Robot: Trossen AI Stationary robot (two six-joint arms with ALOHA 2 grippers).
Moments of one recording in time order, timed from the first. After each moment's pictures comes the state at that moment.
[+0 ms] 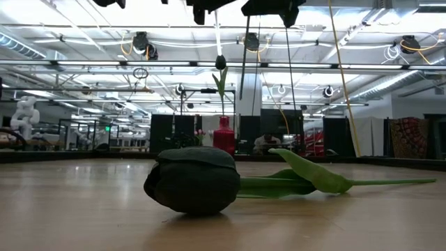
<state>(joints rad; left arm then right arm) -0.11 1.47 0.92 0.60 -0.15 0.07 0.14 1.37 1.12 -0.18 0.31 0.09</state>
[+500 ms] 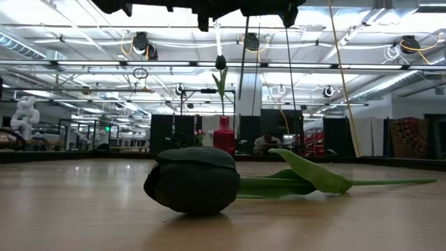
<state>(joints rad) -0.09 1.52 0.92 0.63 -0.13 0.06 0.14 1.37 1.12 -0.18 0.31 0.09</state>
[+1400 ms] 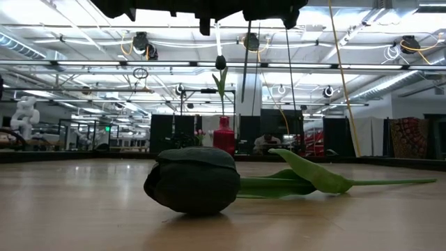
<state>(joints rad) -0.06 1.54 0.92 0.67 -0.13 0.06 0.14 1.37 1.12 -0.21 0.31 0.09</state>
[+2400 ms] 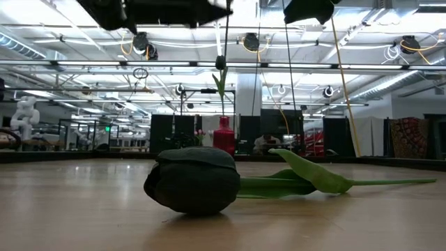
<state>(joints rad) 0.21 1.41 0.85 0.76 0.01 0.46 0.14 1.17 1.12 -0.55 0.34 0.16</state>
